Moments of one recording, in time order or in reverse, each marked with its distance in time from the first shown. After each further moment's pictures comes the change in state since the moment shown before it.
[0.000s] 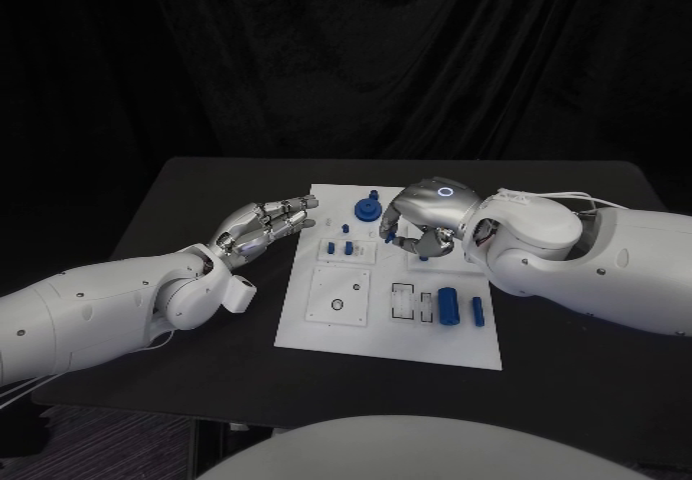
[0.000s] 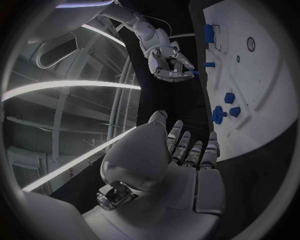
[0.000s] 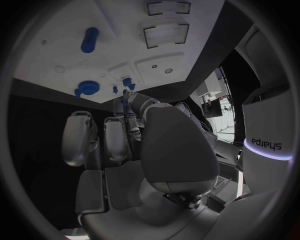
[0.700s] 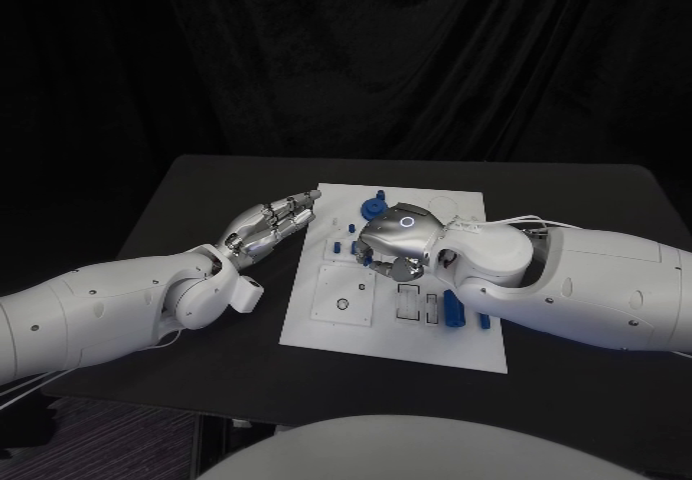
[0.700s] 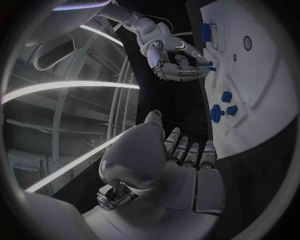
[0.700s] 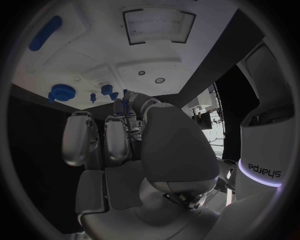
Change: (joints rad) left arm -0.011 0.000 0.000 0.003 0.000 -0.028 0.000; left_hand -0.079 -0.002 -0.064 0.073 -0.090 -0.220 -0.091 -0.016 -0.025 -0.103 -0.096 -0.105 -0.014 -0.050 -0.068 -0.018 -0.013 0.011 -0.115 -0.079 -0.040 -0.347; right arm -0.066 0.134 0.000 -0.066 -0.153 0.036 0.002; right_hand -0.008 -0.008 -0.012 0.001 0.012 -0.004 -0.004 0.000 0.008 0.004 -0.004 -0.010 -0.008 -0.001 -0.008 0.000 -0.009 0.000 -0.004 -0.004 0.000 0.000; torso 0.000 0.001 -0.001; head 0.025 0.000
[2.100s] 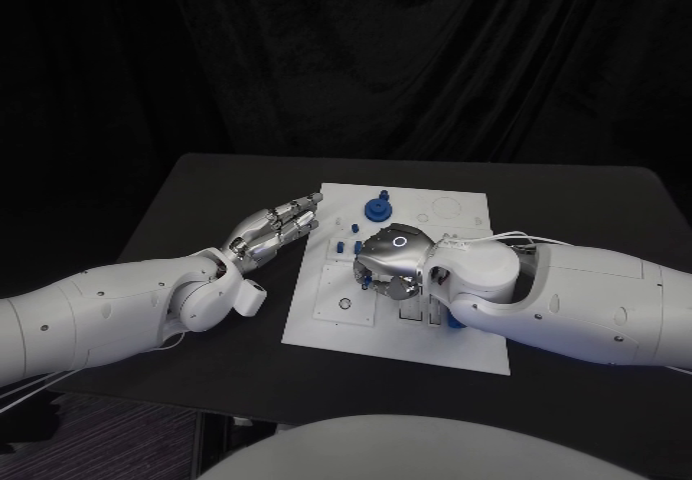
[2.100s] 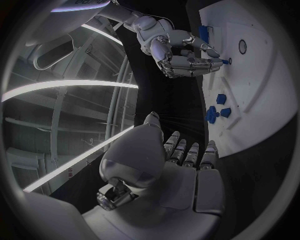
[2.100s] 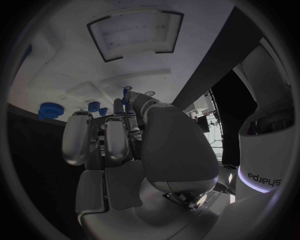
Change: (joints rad) left arm -0.019 0.004 0.000 -0.008 0.001 0.009 0.000; left_hand -0.036 0.039 -0.032 -0.004 -0.060 -0.064 0.000 -0.008 -0.005 -0.022 -0.011 -0.035 -0.005 0.002 0.034 0.000 0.001 -0.008 0.002 0.048 -0.006 -0.016; right arm -0.050 0.034 0.000 -0.017 -0.020 0.066 0.001; right_hand -0.004 0.004 -0.004 -0.002 0.000 0.000 0.000 0.000 0.002 0.016 -0.002 -0.004 -0.003 0.000 0.000 -0.006 -0.011 0.000 0.000 -0.007 -0.011 0.000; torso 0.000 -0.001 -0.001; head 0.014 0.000
